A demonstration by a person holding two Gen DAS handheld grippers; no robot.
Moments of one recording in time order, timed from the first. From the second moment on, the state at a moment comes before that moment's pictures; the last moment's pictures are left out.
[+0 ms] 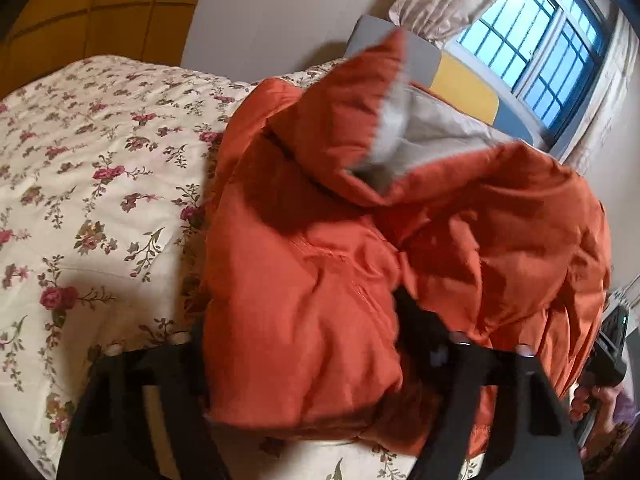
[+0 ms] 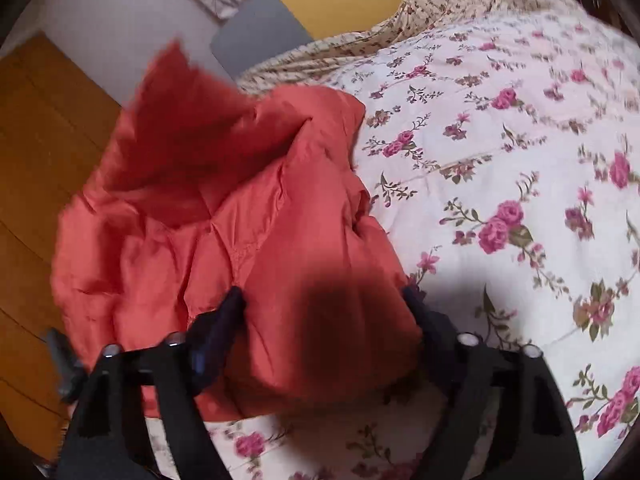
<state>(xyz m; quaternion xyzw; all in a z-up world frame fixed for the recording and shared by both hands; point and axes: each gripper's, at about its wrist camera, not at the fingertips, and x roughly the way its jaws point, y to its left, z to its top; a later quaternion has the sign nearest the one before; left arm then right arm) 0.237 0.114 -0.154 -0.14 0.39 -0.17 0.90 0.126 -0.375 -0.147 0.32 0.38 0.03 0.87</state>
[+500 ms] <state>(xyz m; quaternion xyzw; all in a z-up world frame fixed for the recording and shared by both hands) 0.184 0.116 -0.148 -0.12 0.39 -0.19 0.89 0.084 -0.363 -0.136 0.28 0.40 0.04 0.87</state>
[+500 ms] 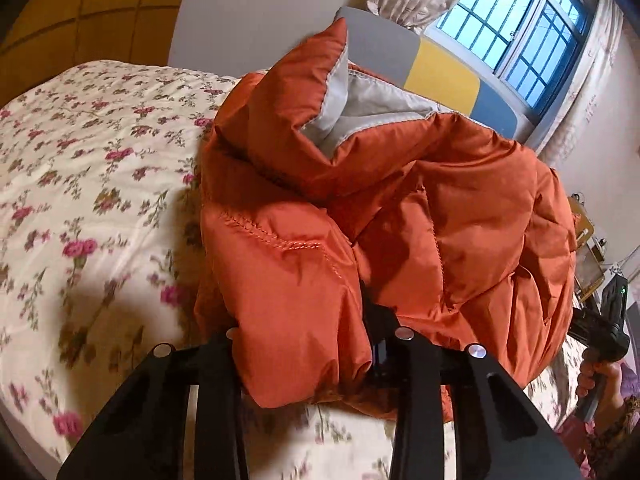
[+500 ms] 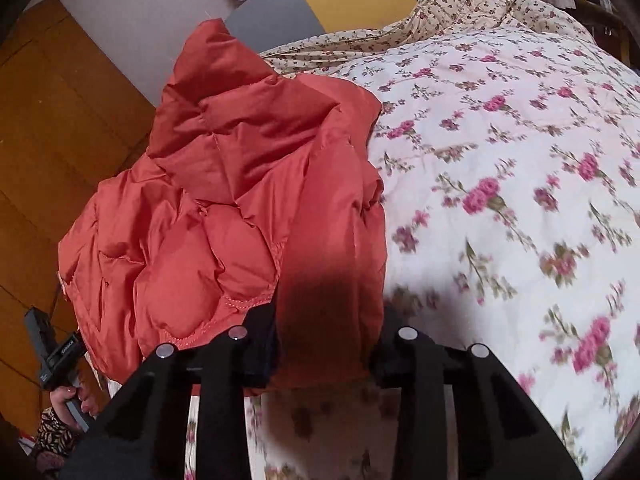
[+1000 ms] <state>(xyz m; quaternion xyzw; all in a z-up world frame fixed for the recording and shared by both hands) 0.107 0.127 -0.136 -0.11 0.39 -0.22 0.89 0.011 -0.365 -0.124 0.24 0.40 0.03 0.88</state>
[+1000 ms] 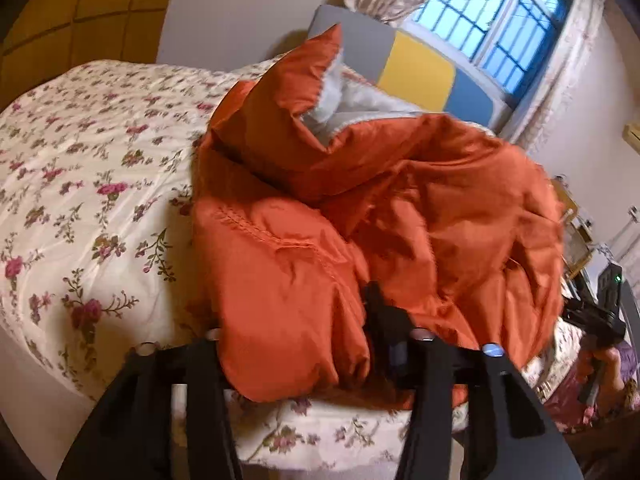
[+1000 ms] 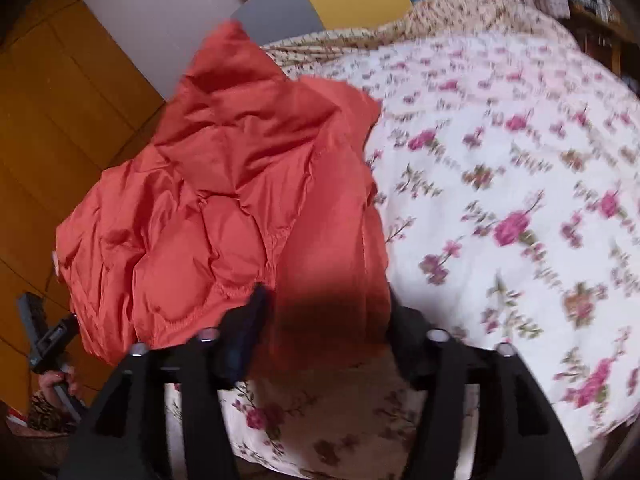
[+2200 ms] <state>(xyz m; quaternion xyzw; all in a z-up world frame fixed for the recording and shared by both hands) 0.262 0.100 -0.001 -0.08 0.27 -0.17 0.95 0.193 -0.371 0.013 0.15 0.27 0.00 0.95</state>
